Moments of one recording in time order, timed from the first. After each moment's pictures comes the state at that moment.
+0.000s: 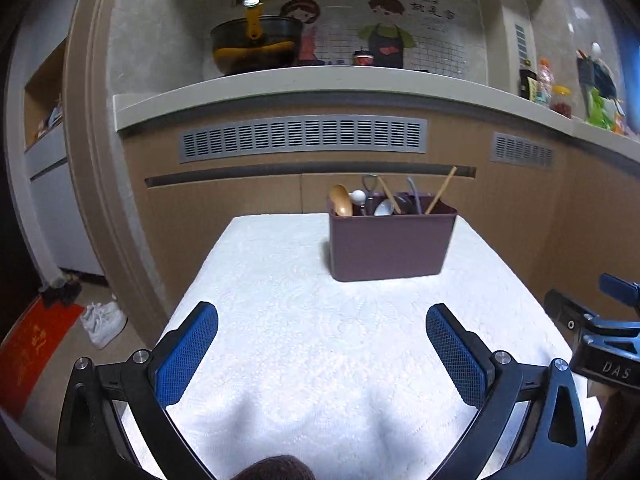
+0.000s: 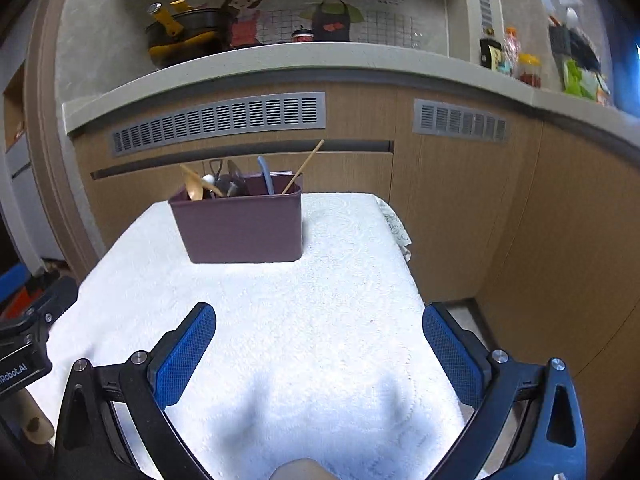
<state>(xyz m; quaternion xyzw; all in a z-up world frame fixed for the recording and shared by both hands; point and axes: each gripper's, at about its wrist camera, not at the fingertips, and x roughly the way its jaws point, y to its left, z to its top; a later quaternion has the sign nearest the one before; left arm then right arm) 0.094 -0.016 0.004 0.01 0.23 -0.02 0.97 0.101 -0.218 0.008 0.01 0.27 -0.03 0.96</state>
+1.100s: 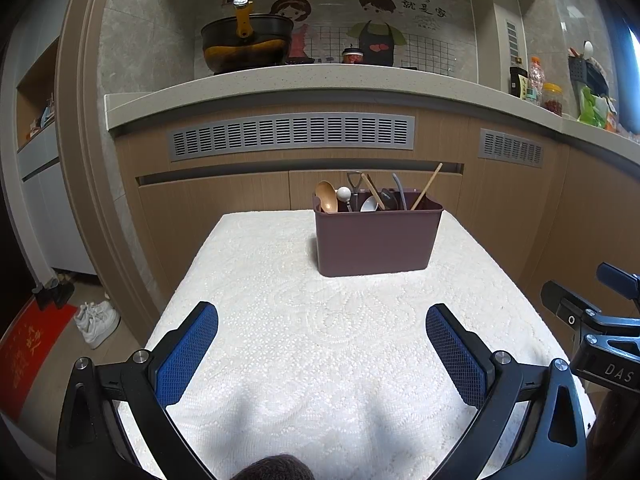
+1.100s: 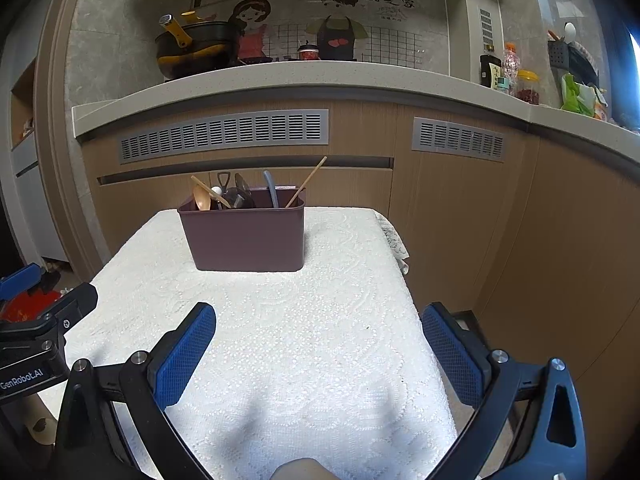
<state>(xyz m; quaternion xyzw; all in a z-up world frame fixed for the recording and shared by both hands) 0.094 -0.023 0.011 0.01 0.24 -0.04 0.97 0.085 -0.218 0.018 0.01 0.25 -0.03 0.97</state>
